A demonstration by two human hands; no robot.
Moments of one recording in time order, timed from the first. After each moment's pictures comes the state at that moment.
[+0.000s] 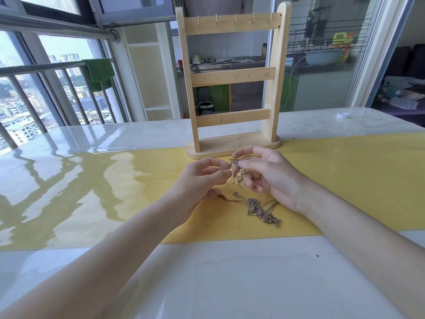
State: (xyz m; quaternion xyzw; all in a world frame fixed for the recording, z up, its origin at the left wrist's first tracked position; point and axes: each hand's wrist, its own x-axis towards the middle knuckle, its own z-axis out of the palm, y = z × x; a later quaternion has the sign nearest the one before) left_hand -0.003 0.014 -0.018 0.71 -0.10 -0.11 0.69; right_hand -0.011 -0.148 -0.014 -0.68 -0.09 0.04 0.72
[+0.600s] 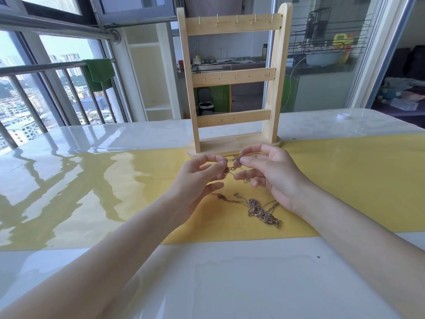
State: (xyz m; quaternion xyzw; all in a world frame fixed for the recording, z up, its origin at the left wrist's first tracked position) left_hand -0.001 0.017 -0.018 0.66 -0.10 -0.10 0.74; right_hand -0.010 -0.144 -0.013 -0.65 -0.03 -0.02 0.76
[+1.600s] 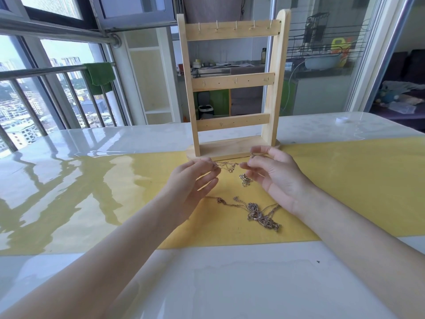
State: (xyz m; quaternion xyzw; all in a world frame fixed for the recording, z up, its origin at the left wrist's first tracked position) left_hand 0.007 0.019 -0.014 0.55 0.01 -0.11 0.83; right_hand -0.008 -0.144 -0.009 -0.54 0.02 -0.04 0.84
